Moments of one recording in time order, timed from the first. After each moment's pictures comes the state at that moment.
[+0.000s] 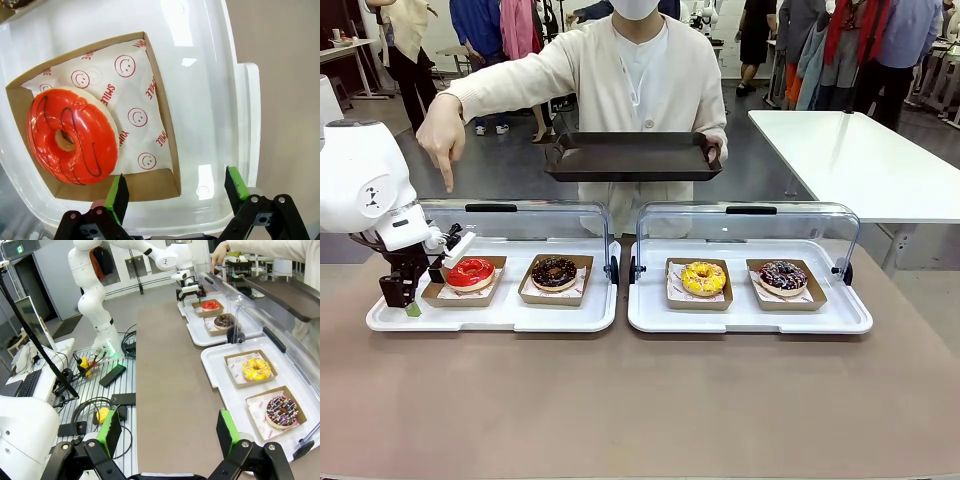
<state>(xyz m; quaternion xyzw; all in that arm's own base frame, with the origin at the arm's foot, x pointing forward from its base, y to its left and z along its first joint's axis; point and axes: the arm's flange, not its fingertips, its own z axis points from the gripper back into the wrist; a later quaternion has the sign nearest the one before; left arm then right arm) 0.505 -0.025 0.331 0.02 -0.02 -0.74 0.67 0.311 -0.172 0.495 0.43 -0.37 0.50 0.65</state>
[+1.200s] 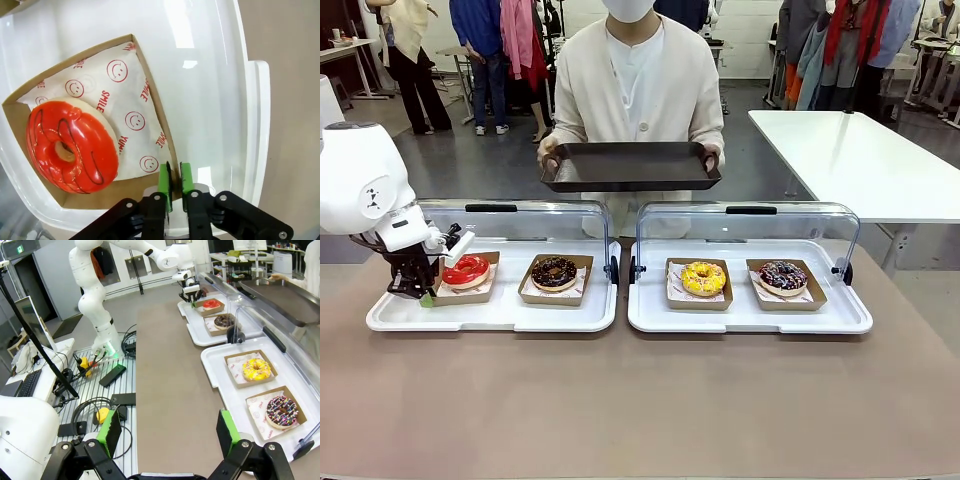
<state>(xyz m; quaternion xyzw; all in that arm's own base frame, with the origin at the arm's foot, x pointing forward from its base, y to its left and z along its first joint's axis) 0.510 -0.020 0.327 0.02 -0.02 -0.74 0.68 0.311 -0.172 0.495 0.43 -0.37 0.50 0.65</state>
